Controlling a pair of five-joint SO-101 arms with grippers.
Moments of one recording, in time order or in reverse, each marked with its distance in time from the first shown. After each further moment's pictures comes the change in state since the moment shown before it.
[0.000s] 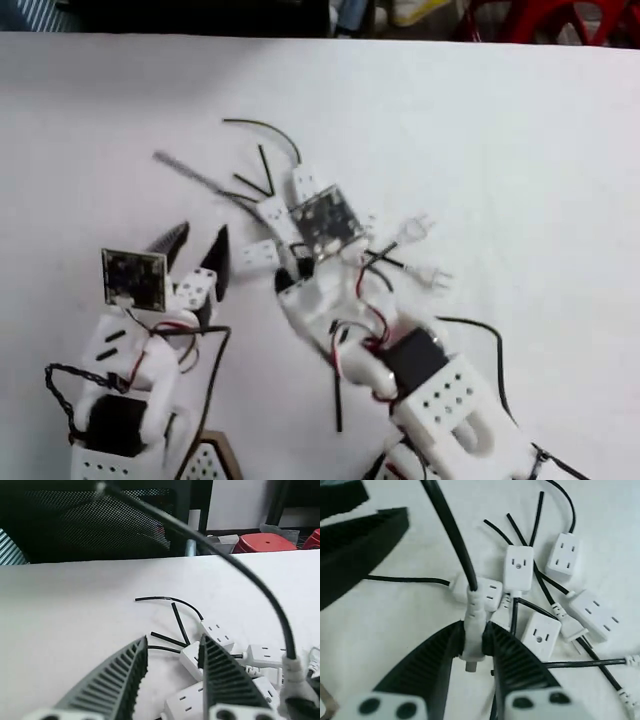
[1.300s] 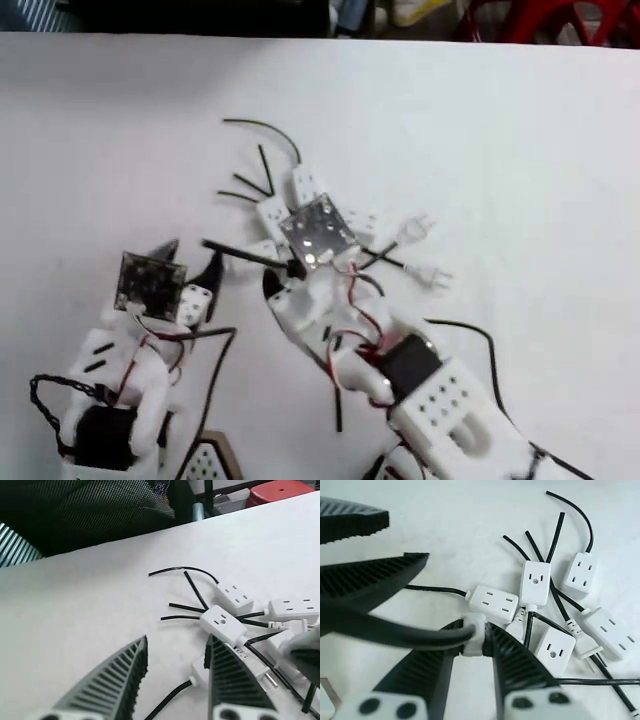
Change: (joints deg) left arm -4.0 -0.7 -5.2 13.1 -11.2; right arm -1.5 2.1 1.4 -5.7 -0.1
